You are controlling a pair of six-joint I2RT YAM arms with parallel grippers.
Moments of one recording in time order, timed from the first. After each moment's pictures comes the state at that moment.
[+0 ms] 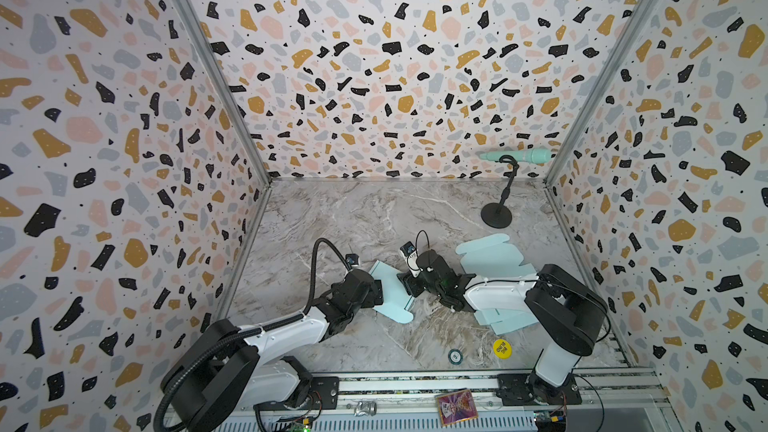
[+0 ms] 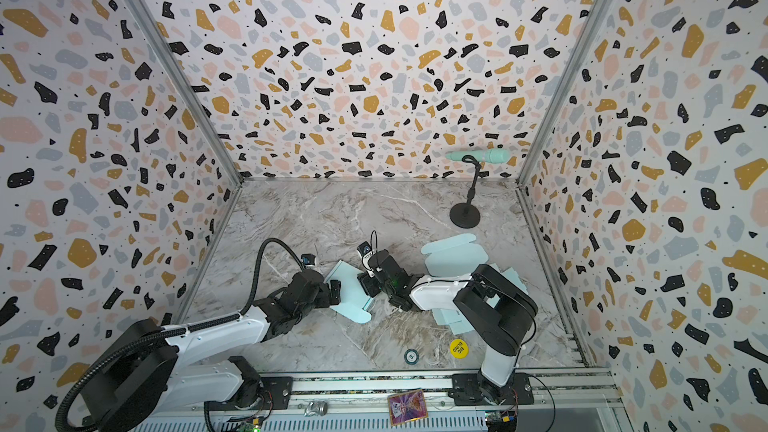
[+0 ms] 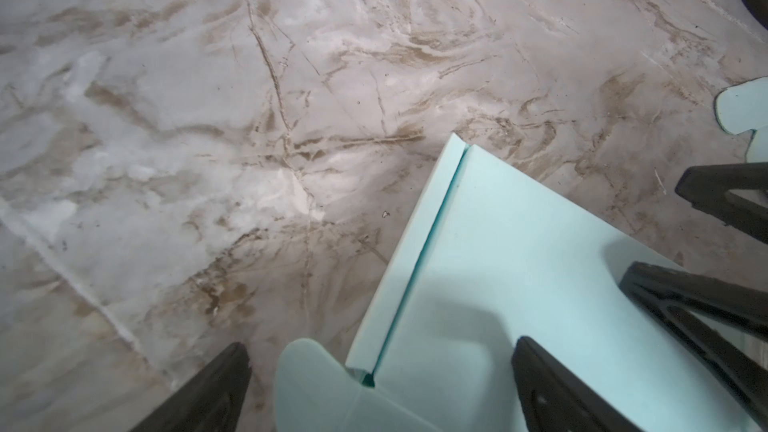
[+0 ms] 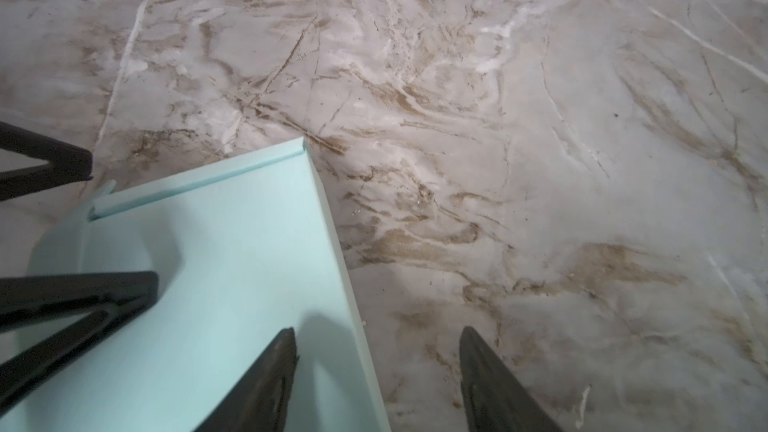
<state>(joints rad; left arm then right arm) -0.69 1.24 0.40 0.03 -0.30 -0.61 0.89 1.72 0.83 0.24 0.11 0.10</state>
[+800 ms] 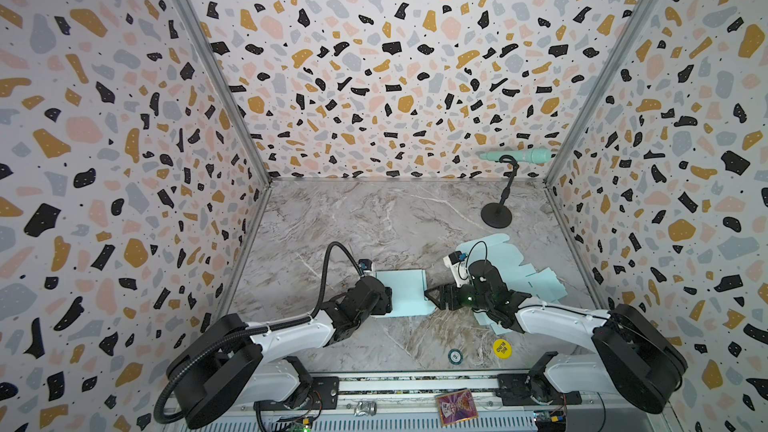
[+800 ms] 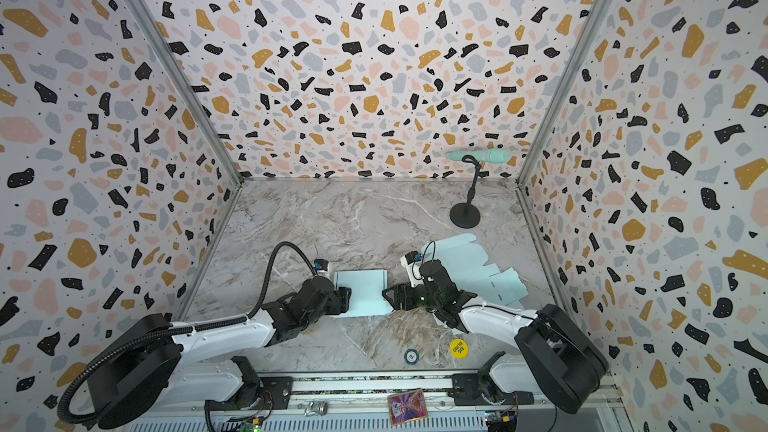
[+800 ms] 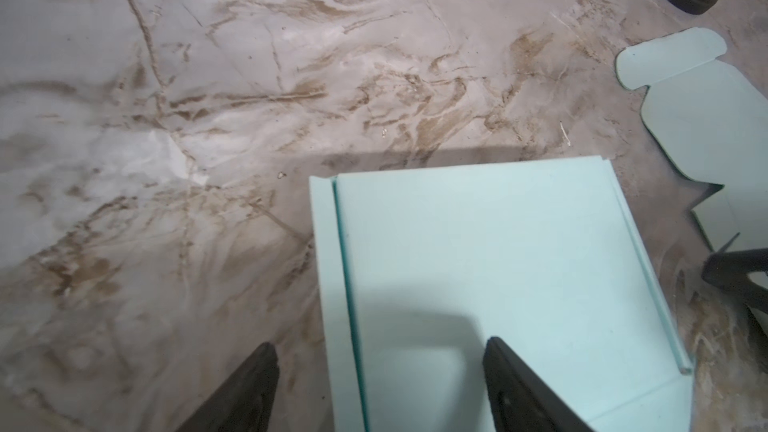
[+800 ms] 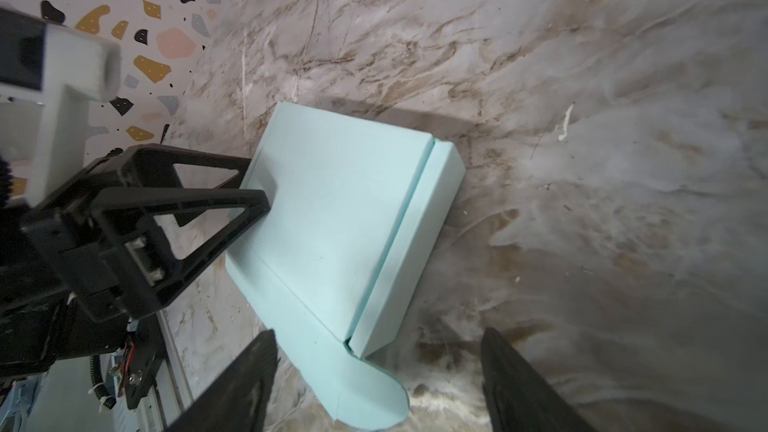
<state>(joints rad) -0.83 1.27 0.42 0.06 -0.27 -0.67 0.67 1.34 0.45 0.25 -0.36 0.49</state>
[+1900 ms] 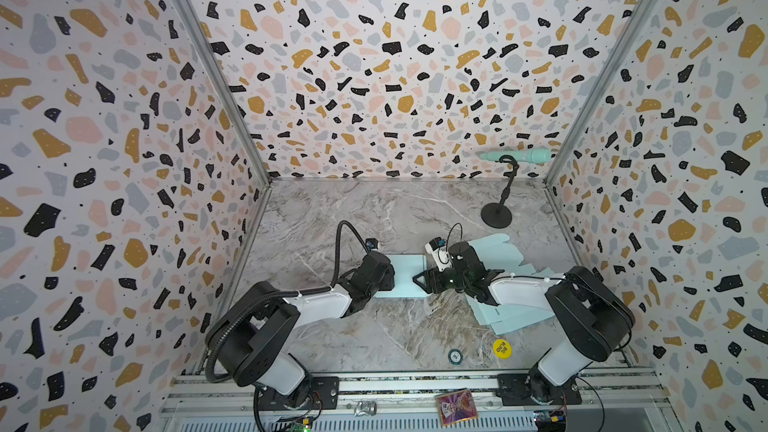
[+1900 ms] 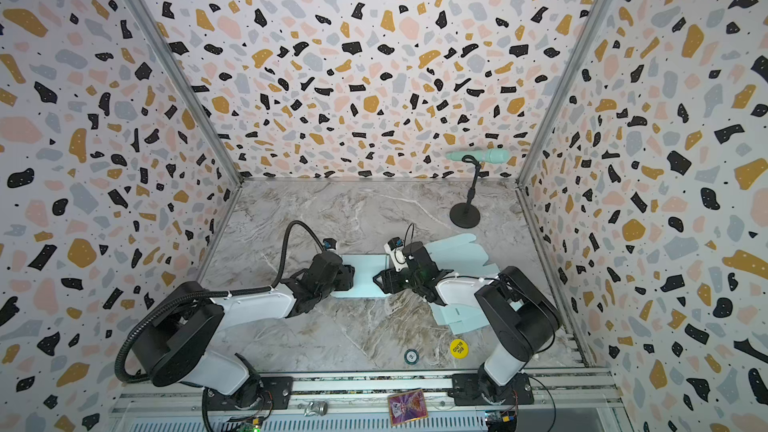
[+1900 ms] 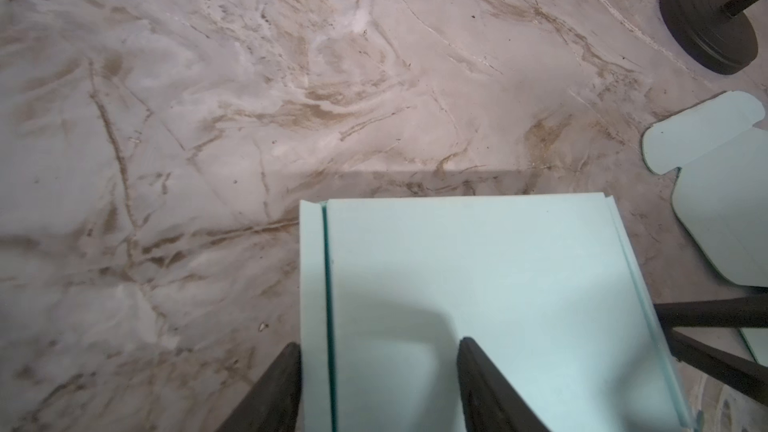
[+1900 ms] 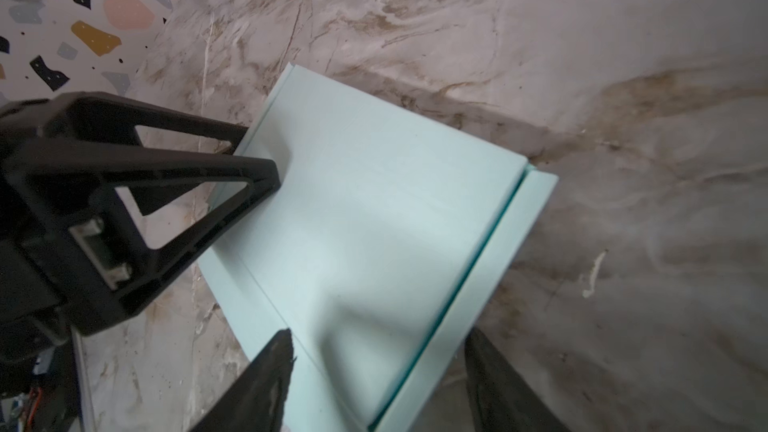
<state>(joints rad) -0.69 1.52 0.62 0.14 -0.22 -0.56 0.67 1.62 0.68 0.25 -0.35 0.34</state>
